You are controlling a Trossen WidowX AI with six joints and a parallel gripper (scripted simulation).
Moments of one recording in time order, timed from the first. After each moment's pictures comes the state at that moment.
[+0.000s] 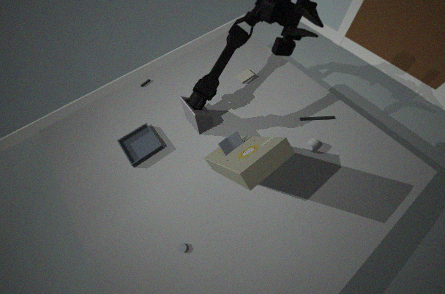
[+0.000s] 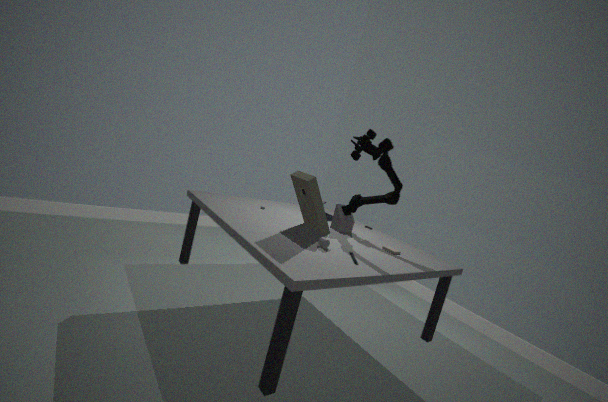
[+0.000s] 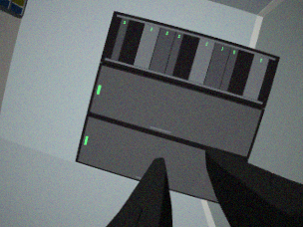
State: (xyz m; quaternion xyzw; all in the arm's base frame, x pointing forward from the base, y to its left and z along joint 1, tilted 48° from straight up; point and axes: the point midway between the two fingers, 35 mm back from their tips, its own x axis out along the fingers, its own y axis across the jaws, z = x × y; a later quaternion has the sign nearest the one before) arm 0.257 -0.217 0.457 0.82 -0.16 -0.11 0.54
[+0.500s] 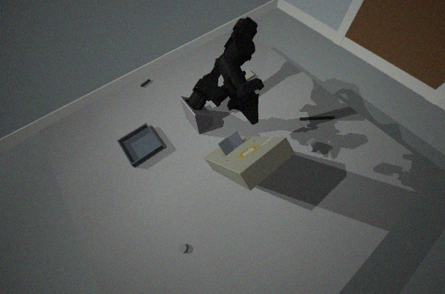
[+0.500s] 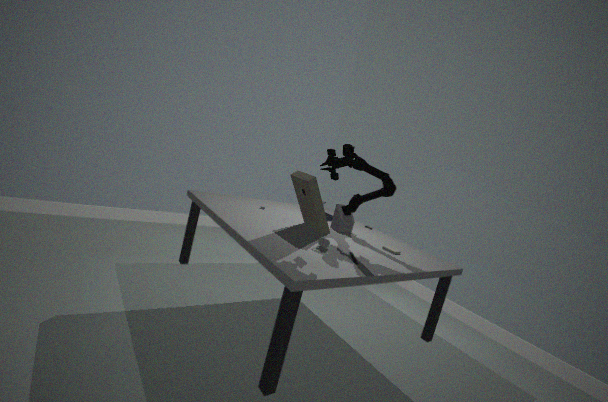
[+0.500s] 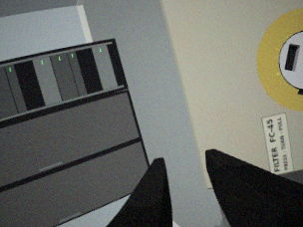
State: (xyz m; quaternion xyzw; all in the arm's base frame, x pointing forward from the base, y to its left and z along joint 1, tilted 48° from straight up) arm 0.278 -0.207 0.207 0.92 0.10 -0.18 0.32
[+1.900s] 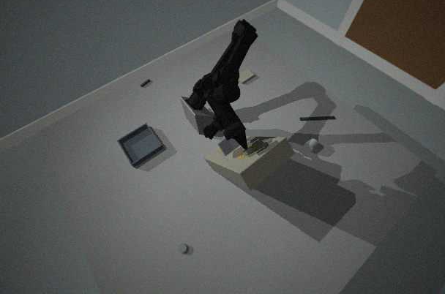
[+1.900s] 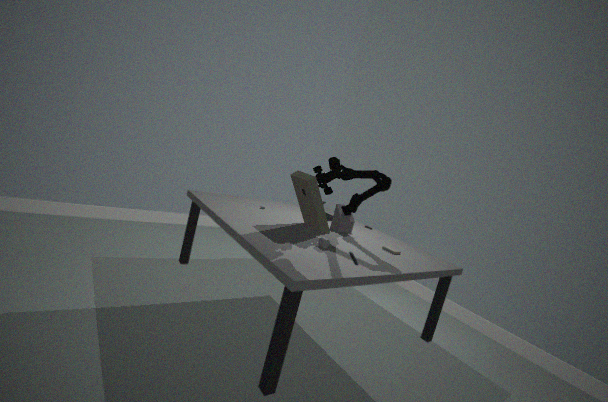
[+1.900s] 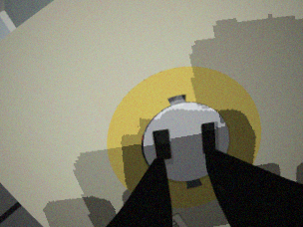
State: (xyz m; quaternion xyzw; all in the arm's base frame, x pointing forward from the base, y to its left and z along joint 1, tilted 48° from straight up) arm 0.294 -0.145 0.105 0.95 0.19 -0.16 0.17
